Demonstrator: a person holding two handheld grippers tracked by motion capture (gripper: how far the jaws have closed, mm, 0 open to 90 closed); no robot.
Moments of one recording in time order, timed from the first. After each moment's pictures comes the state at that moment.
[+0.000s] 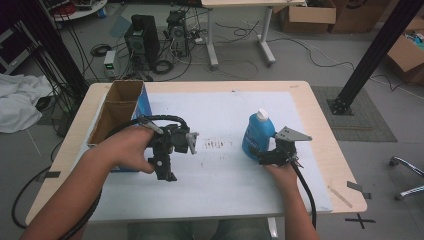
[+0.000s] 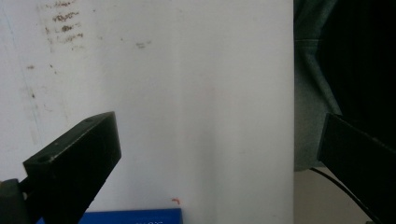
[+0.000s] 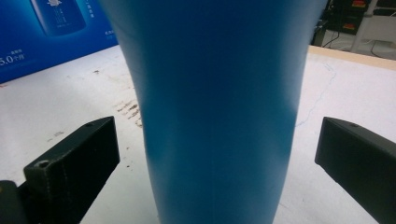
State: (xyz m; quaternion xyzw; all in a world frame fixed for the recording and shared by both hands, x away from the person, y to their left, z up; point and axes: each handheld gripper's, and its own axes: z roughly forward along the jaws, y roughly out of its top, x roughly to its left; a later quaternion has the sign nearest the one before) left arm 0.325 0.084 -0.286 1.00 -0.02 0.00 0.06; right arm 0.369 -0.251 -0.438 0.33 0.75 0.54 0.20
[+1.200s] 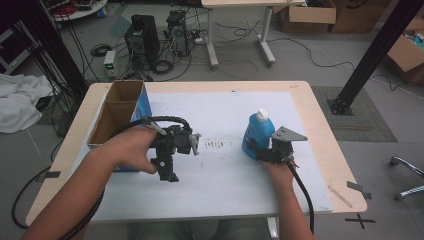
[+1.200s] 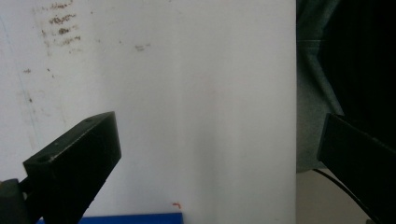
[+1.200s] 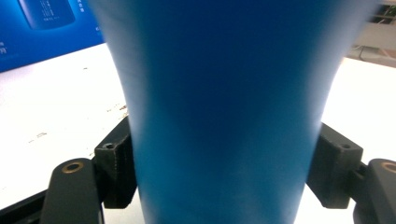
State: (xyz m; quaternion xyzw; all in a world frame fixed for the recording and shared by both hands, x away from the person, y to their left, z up) left arm 0.327 0.079 -0.291 1.00 -0.02 0.00 0.05; right arm 0.372 -0.242 -0.441 0.33 0.75 0.53 0.22
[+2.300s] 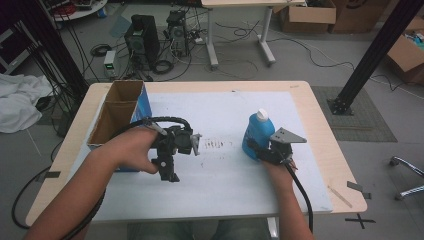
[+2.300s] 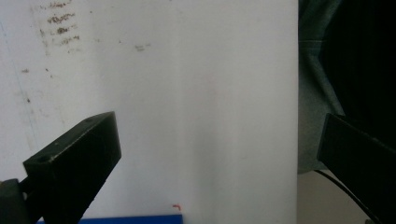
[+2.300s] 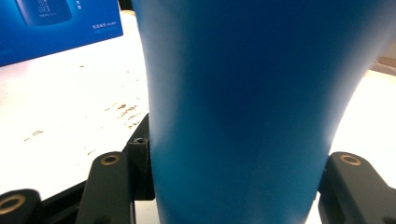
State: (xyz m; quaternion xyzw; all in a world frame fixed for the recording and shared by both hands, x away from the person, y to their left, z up) left arm 0.328 0.077 -0.293 1.00 -0.02 0.00 0.05; right arm 0.367 -0.239 -0.440 0.33 0.75 0.53 0.24
